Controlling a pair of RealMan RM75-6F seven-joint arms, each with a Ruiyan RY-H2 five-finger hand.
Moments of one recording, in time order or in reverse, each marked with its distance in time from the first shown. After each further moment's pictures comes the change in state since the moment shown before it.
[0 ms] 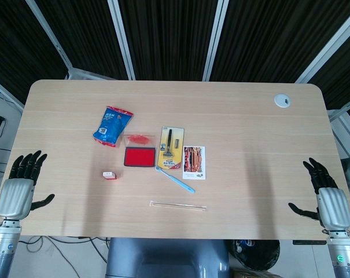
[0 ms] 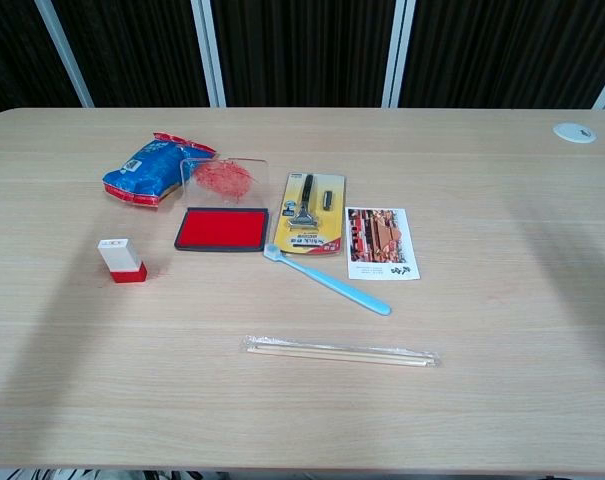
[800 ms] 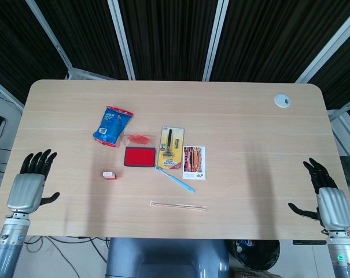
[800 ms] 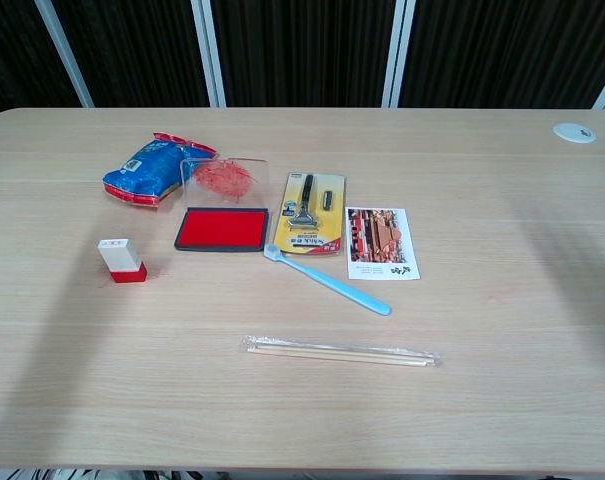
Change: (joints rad) left arm -0.058 -0.001 -0.044 -0.056 -0.108 -0.140 0.167; right arm 0.002 0.003 0.000 -0.008 0.014 -0.015 0.011
